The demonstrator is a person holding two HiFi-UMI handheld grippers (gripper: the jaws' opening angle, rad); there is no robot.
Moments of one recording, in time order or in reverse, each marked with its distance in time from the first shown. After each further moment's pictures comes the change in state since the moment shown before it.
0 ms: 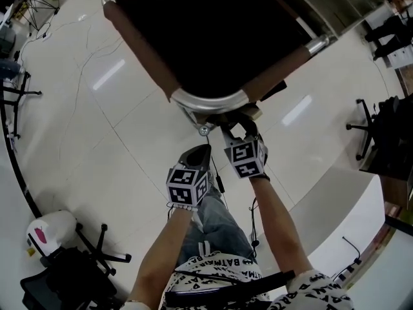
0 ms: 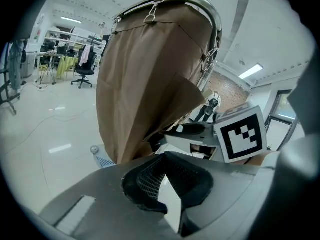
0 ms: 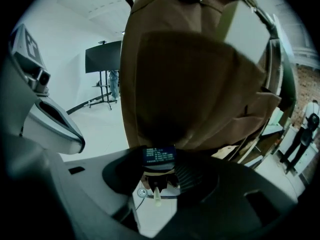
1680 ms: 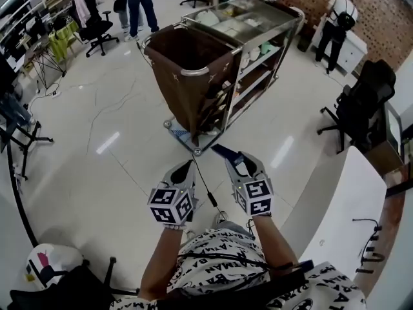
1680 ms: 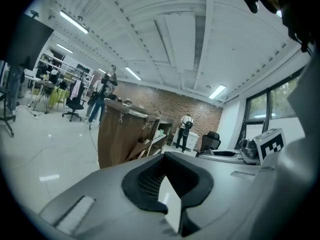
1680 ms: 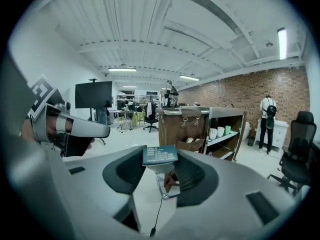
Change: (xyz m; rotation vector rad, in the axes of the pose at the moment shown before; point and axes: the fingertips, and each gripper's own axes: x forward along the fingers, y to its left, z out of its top) left arm -0.349 -0.136 0.002 0.159 -0.348 -0.141; right arm -0.394 0.169 0.049 0.214 -0.293 -0.210
